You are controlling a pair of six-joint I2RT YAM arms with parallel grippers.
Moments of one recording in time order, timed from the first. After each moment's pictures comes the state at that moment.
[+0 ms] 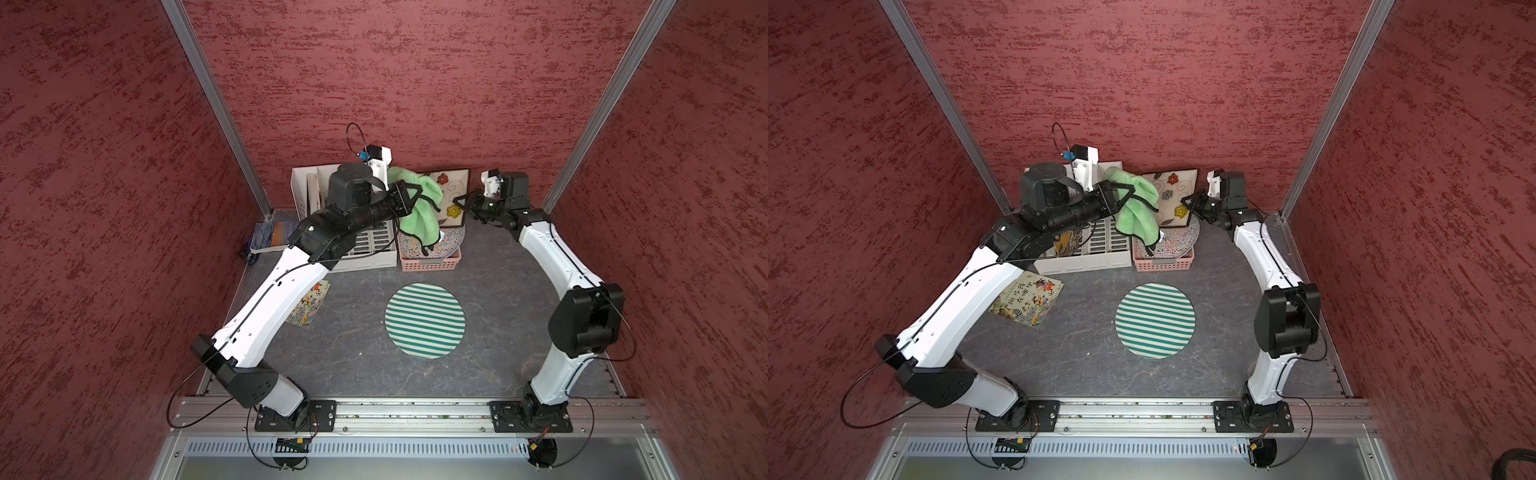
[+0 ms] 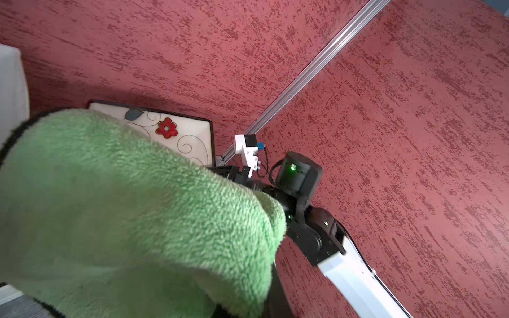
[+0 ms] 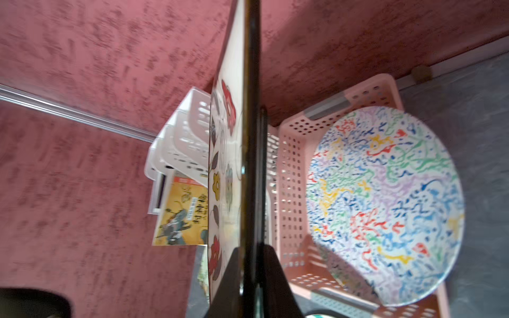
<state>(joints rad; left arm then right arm) -0.66 1.57 1.91 -0.51 0.14 -0.72 0.16 1.73 1.61 -0.26 -0.56 0.83</state>
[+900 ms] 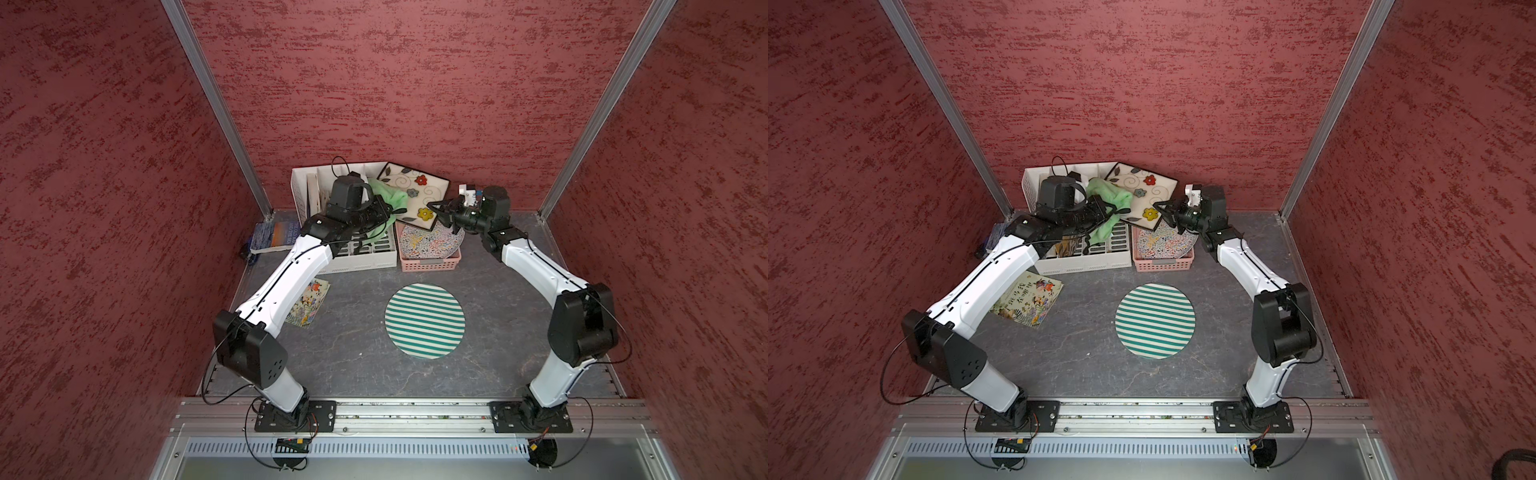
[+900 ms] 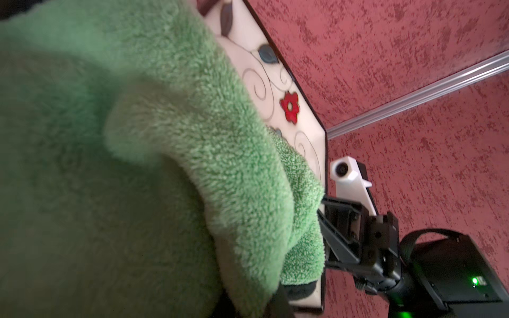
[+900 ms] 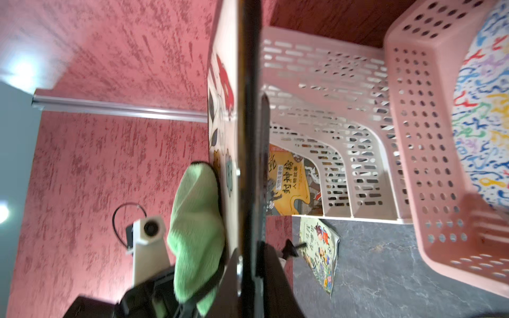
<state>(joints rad) -0.41 1.63 1.68 -0.50 0.23 -0.80 0.28 1.74 1.42 0.20 -0.73 1.31</state>
